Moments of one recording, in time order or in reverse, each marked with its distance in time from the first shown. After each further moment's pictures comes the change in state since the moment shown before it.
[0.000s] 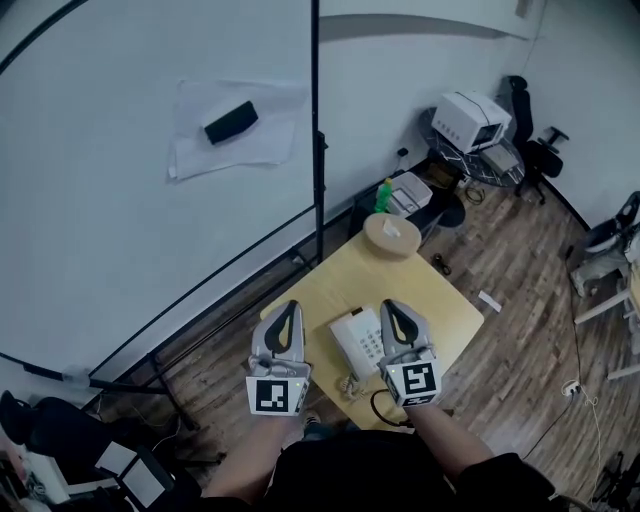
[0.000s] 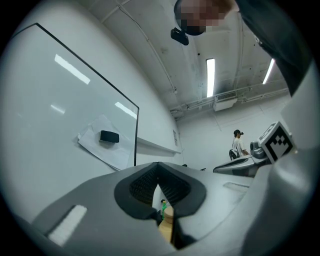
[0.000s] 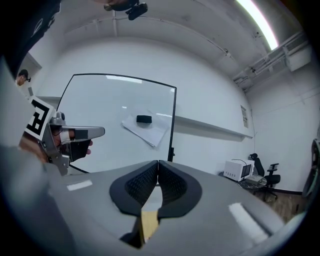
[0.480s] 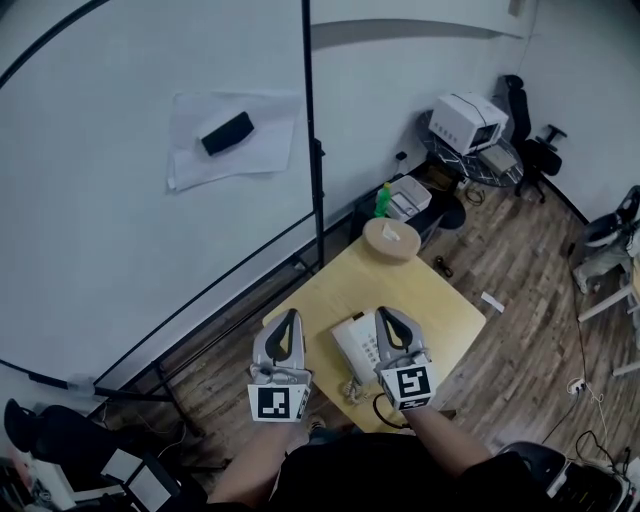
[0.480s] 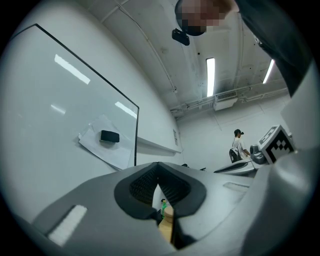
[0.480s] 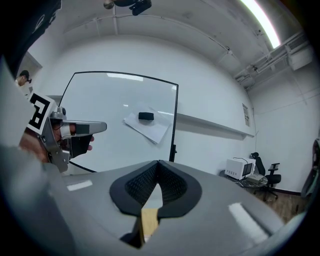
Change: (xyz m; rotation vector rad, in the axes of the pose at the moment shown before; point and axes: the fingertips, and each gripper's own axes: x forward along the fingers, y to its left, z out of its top) left arm -0.004 -0.003 0.002 -0.002 0.014 0.006; right arm 0.000 0.009 -0.008 -0.004 0.020 0.021
